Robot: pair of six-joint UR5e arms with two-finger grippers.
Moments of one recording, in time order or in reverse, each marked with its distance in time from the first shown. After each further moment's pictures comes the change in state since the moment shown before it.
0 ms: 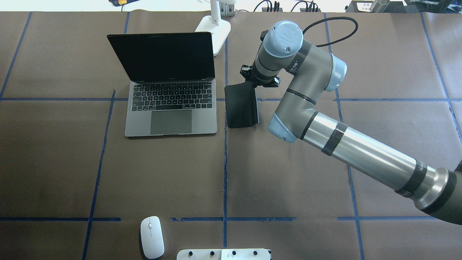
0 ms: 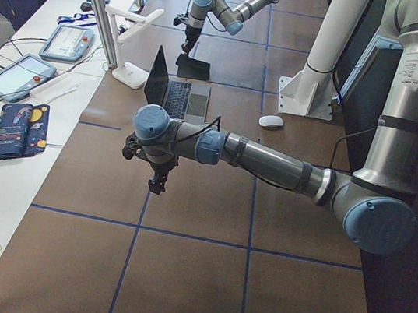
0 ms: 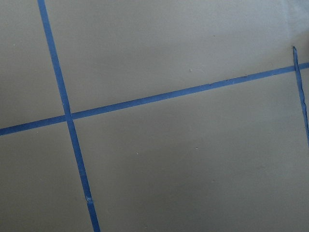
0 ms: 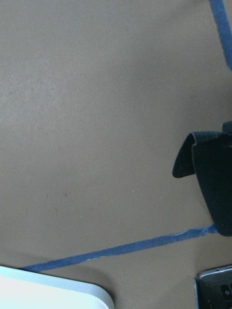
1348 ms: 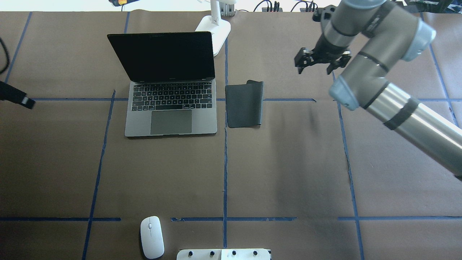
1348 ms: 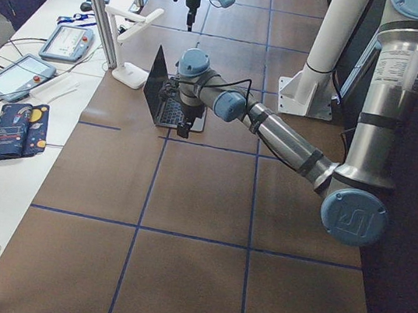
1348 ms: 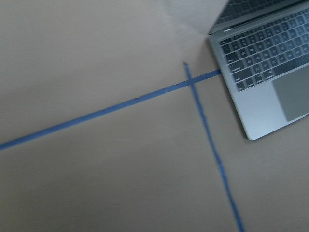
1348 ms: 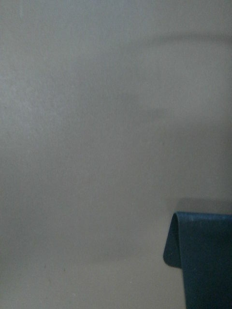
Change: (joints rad) left arm 0.363 0.010 -0.328 -0.217 0.151 -0.555; right arm 0.268 -0.235 0.270 -0.322 0.296 -0.713
